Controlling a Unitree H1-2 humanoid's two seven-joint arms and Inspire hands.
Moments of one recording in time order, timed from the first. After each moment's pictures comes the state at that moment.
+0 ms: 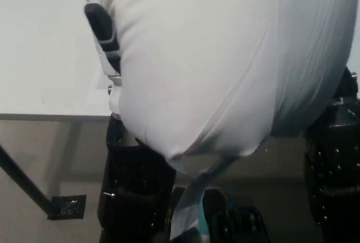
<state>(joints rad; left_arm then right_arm) -0.66 -0.19 -0.16 -0.24 0.23 -0.24 0.34 -0.64 -0.05 0.13 -0.34 -0.22 0.11 -0.09</state>
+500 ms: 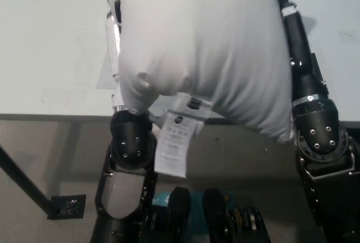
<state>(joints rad) -0.65 -0.13 0.03 0.33 0.17 -0.24 0.37 -0.61 -0.10 0.12 0.06 -0.22 0.11 -0.09</state>
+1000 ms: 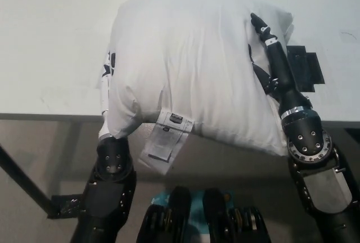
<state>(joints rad) -0.65 -0.02 0.05 0.75 0.11 -0.29 0.37 -0.62 -0.10 0.13 0.28 -0.20 0.00 -0.07</state>
